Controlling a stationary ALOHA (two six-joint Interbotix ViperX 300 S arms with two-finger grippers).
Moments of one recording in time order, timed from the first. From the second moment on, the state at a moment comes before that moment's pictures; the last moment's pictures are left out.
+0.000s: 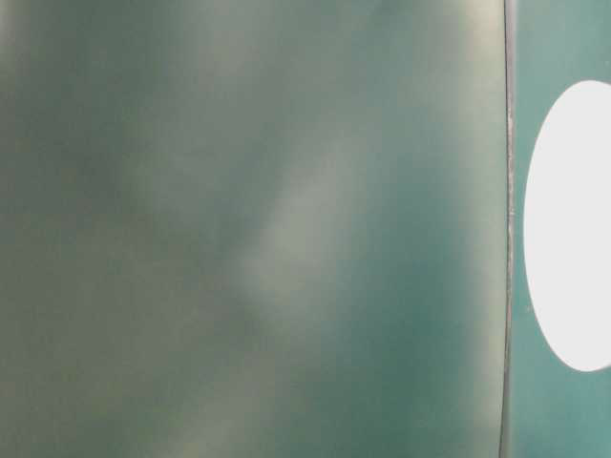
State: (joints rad) left arm 0.04 -0.90 1.15 0.01 0.07 -0.03; right arm 0.53 -0.19 1.36 0.59 -0.95 0.01
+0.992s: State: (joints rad) left arm 0.04 -0.89 1.15 0.01 0.07 -0.03; right arm 0.70 0.00 1.29 0.89 -0.95 -0.06
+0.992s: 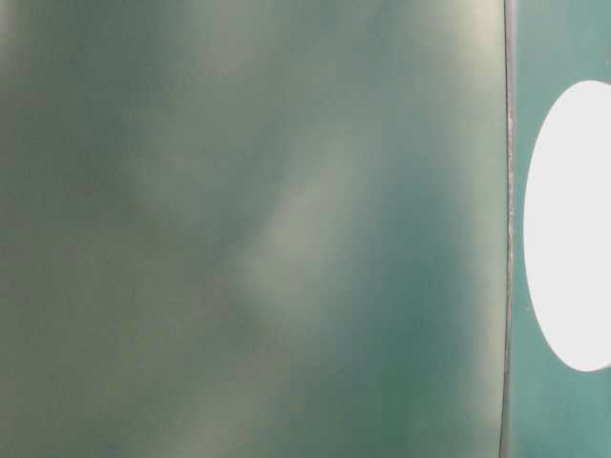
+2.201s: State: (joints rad) left arm 0.04 -0.89 1.15 0.01 0.08 -0.03; right arm 0.72 0.04 1.30 0.90 -0.93 -0.08
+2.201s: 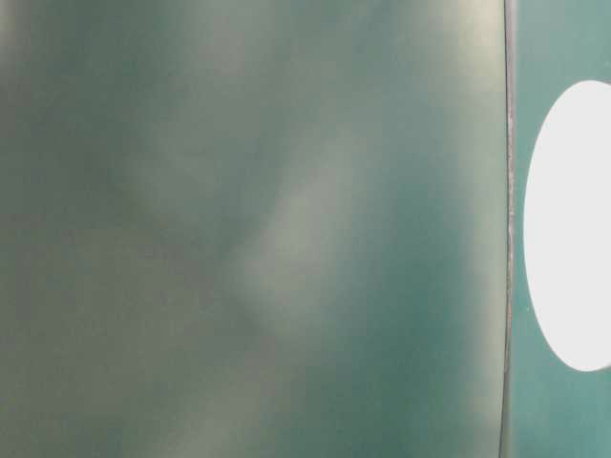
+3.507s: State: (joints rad) left arm 0.04 -0.89 1.15 0.02 0.10 -0.03; right arm 0.72 0.04 1.30 0.90 -0.94 -0.08
